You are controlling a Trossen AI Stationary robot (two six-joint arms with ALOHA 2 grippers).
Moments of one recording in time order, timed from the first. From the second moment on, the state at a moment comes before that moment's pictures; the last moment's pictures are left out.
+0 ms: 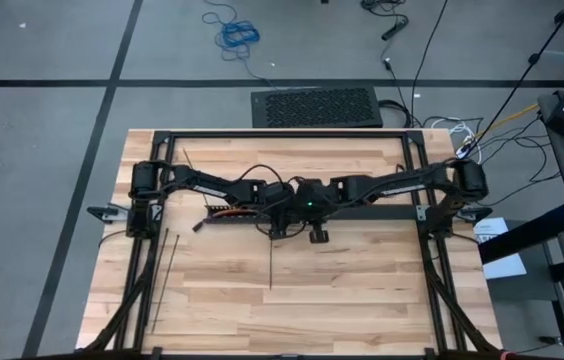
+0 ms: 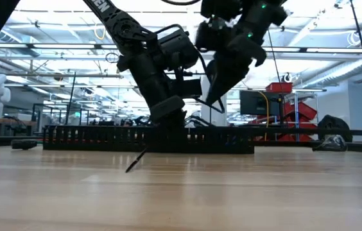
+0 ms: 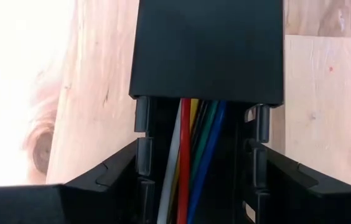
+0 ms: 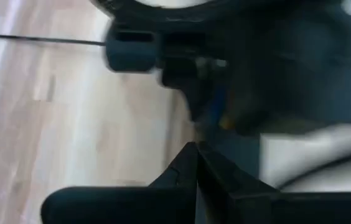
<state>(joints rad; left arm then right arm) 0.11 2.00 1.17 -0.24 0.03 0.07 -0.04 1.70 1.19 -0.51 0.00 -0.15</state>
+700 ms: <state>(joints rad) 0.11 2.00 1.17 -0.21 0.04 0.09 -0.13 1.74 1.07 -0.41 -0.05 -0.23</state>
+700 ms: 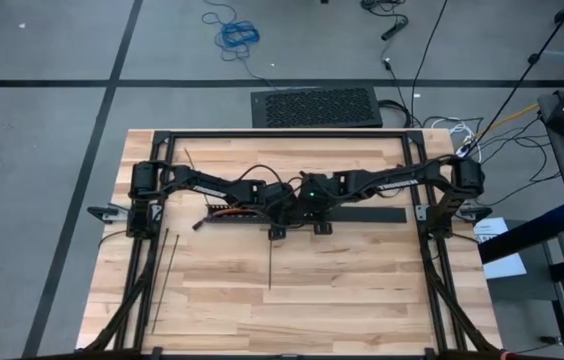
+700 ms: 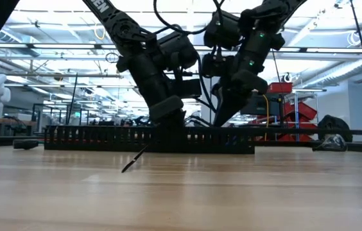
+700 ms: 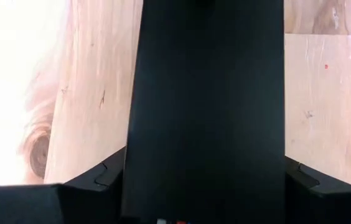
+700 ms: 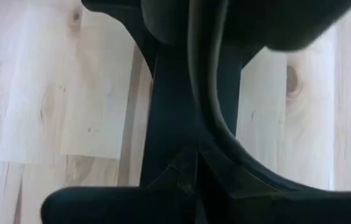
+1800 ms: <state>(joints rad) 0.15 1.81 1.06 -0.40 -0.01 0.18 -0.14 1.74 1.07 -0.42 -0.06 -0.26</state>
